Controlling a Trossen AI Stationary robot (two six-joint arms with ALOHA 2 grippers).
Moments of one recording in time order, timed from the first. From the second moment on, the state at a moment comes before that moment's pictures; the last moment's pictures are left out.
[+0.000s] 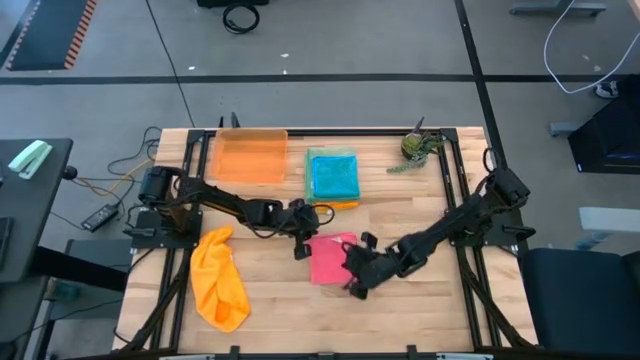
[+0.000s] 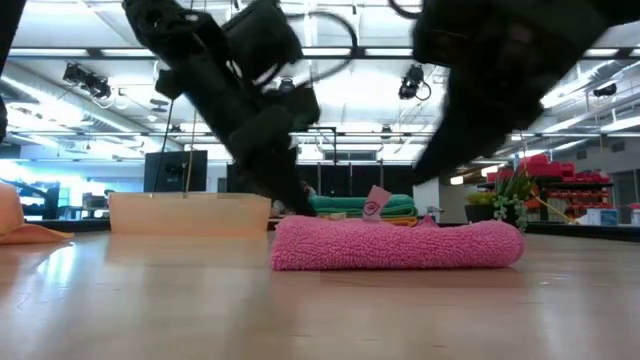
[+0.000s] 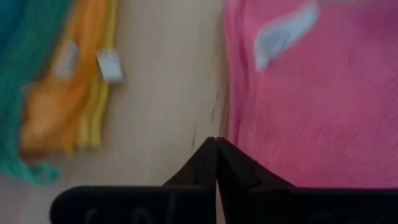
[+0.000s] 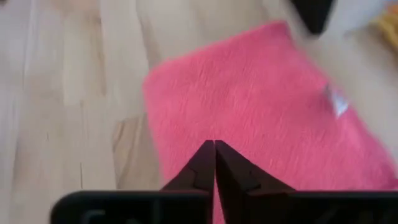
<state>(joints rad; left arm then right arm) -0.08 1.80 0.91 0.05 -0.11 -0.20 0.48 1.73 0.92 -0.09 0.43 0.66</state>
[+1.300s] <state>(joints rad) -0.37 1.81 0.92 0.22 -0.07 -0.25 0.39 1.74 0.84 -0.09 0.42 0.55</state>
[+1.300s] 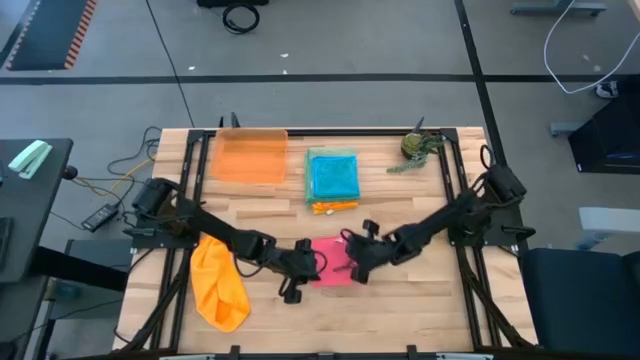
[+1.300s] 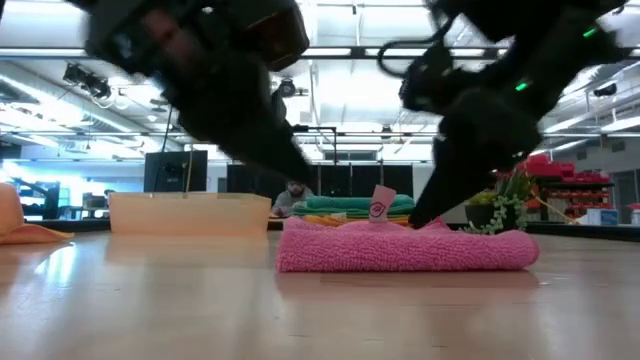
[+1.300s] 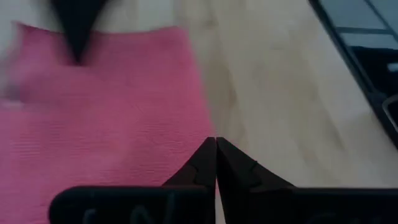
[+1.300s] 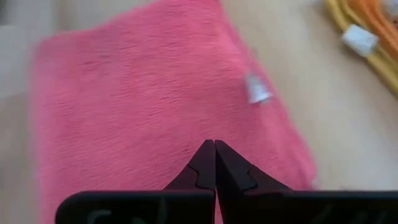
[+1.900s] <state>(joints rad) -0.38 1.93 0.92 0.26 -0.07 -0.31 0.30 1.75 0.80 -0.10 0.39 0.61</state>
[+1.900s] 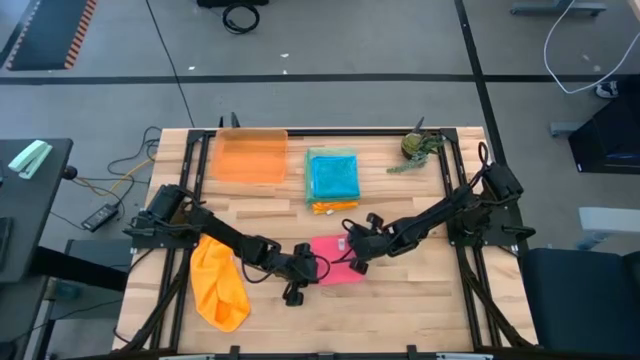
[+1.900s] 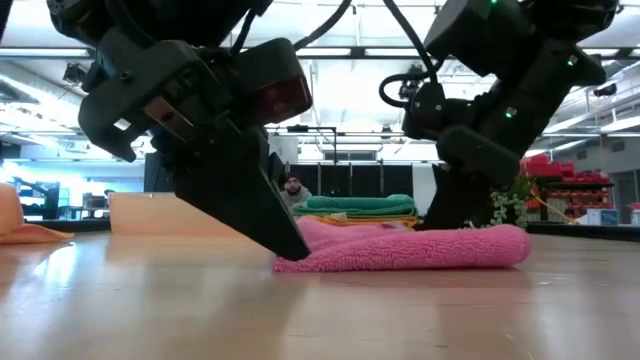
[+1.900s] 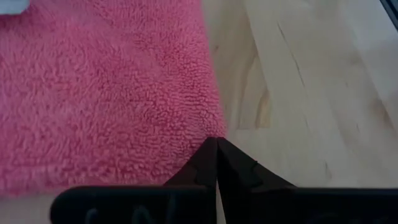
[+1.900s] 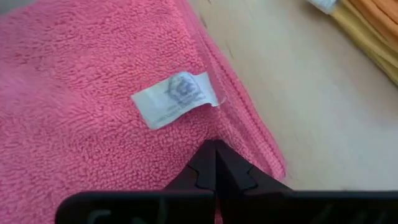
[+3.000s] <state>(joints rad) -0.14 1.88 0.91 0.21 -0.10 -0.33 0.52 1.71 0.79 -0.04 0.31 0.71</state>
